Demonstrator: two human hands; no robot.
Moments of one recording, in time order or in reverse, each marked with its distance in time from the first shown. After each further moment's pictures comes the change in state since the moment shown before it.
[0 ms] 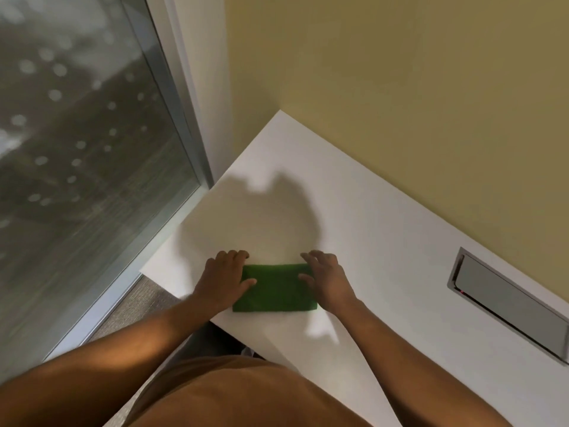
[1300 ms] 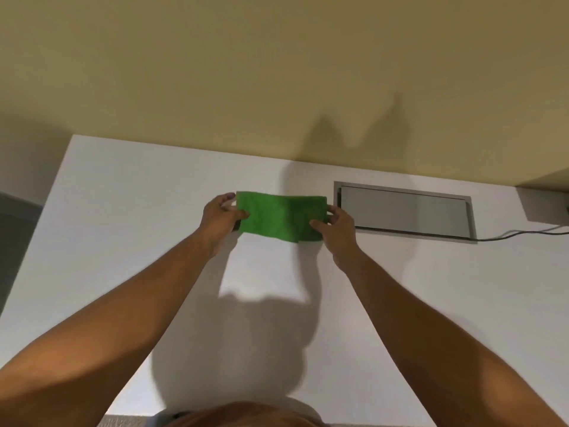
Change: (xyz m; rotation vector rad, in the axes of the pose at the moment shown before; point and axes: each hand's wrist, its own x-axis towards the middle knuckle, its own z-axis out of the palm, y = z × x) left_hand 0.205 0.322 0.057 -1.027 -0.142 -0.265; right_hand -0.061 0.309 -0.062 1.409 0.612 0.693
